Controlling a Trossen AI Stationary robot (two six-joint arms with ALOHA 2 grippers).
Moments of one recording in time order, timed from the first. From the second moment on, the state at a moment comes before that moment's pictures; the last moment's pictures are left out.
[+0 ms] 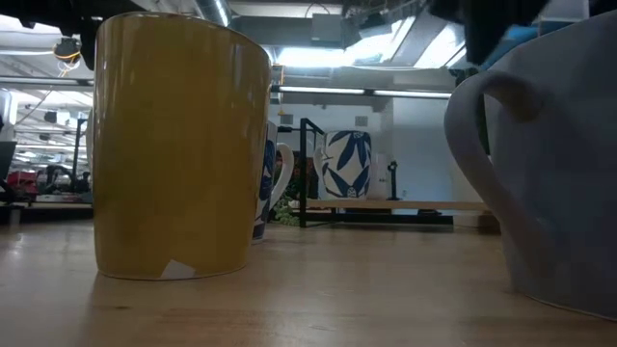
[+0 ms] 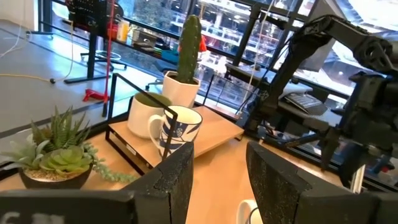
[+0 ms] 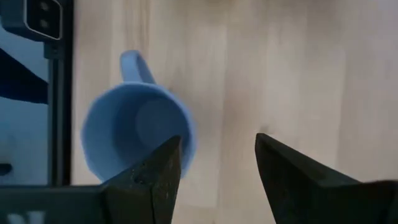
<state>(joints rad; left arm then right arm) -0.34 0.18 0.41 -0.25 -0.69 -0.34 0.51 1.77 1.52 -0.99 0.07 0.46</state>
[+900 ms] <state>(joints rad) -0.34 0.18 0.41 -0.26 -0.69 -0.34 0.54 1.78 1.26 -0.81 -0.03 0.55</state>
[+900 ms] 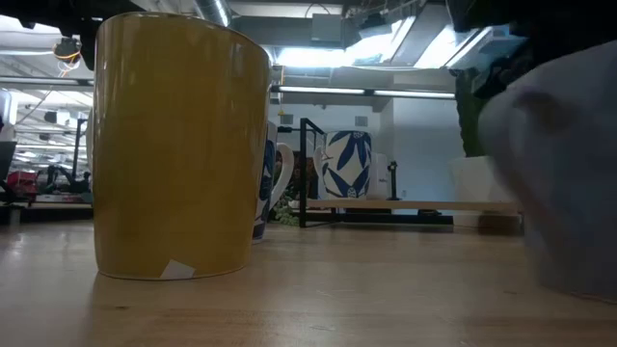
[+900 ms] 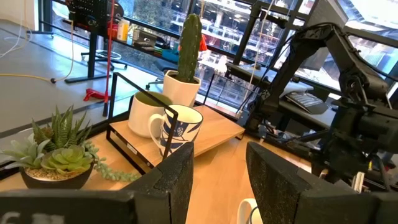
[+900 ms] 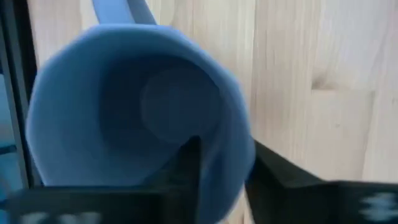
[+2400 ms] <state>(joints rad) -0.34 0.18 0.41 -0.26 -0.72 -0.33 -0.66 1.47 1.20 -1.07 0.09 0.42</state>
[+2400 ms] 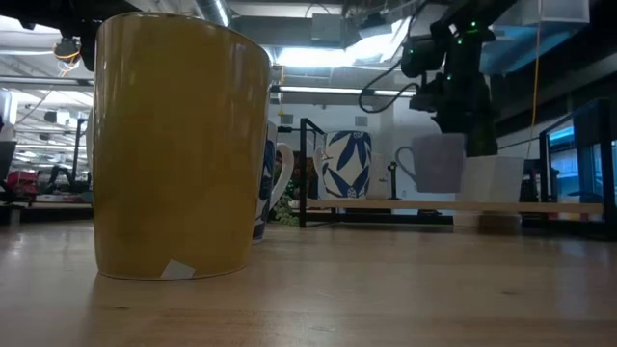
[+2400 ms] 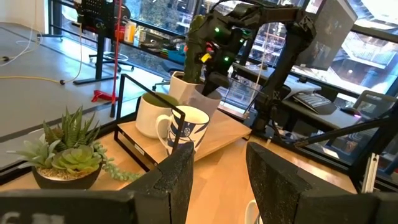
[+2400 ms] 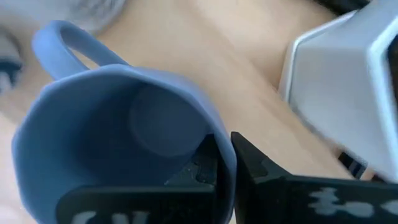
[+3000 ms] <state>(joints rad) -0.34 0.18 0.41 -0.27 -0.75 -0.33 -0.73 1.50 1.20 -1.02 0.09 0.38</state>
